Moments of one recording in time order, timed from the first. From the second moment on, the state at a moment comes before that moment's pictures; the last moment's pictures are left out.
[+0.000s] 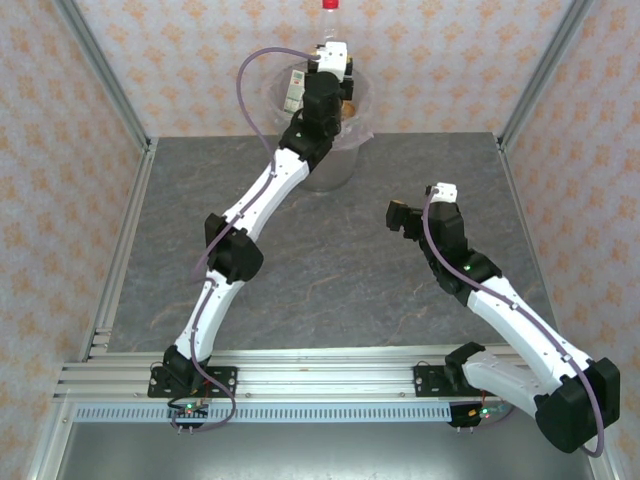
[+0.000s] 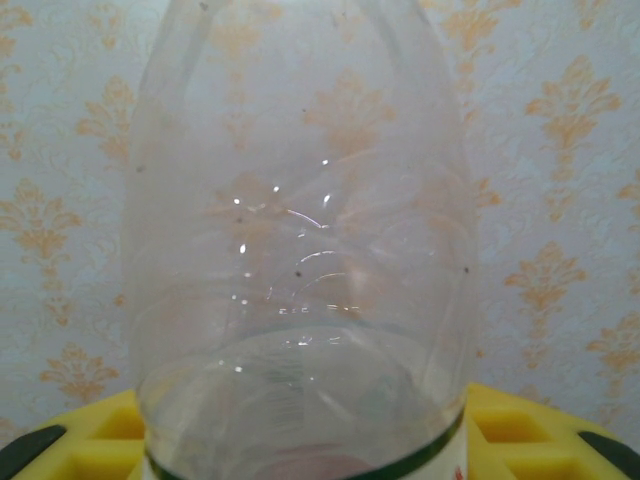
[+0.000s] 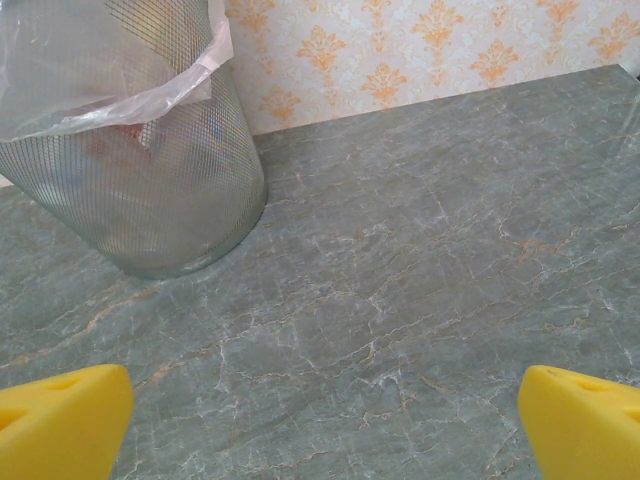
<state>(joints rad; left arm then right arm) -0.52 2.45 2.65 -0.03 -0.58 0.12 0.46 0.98 0.77 -0.23 0.35 0.38</state>
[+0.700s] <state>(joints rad) -0.47 2.38 2.75 -0.47 -0.30 0.00 0.46 0.97 0.77 -0.23 0.35 0.40</state>
